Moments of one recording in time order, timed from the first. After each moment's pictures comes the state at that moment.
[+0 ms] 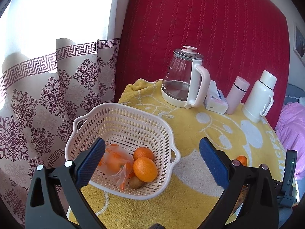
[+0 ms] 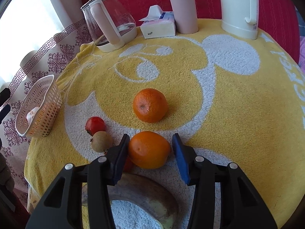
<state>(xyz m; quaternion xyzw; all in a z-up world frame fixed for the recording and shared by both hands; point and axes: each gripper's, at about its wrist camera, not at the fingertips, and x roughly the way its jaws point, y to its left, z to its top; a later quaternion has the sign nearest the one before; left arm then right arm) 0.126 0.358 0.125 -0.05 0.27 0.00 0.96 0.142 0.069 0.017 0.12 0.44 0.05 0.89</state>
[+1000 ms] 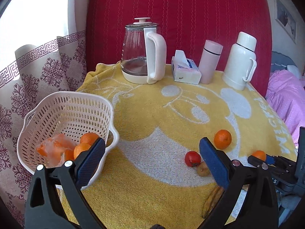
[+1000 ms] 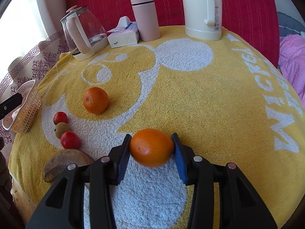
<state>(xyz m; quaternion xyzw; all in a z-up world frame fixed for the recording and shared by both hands) 0.146 0.261 0.085 0.02 0.33 -0.08 0.94 0.103 0.009 0.013 0.11 0.41 -0.02 0.91</state>
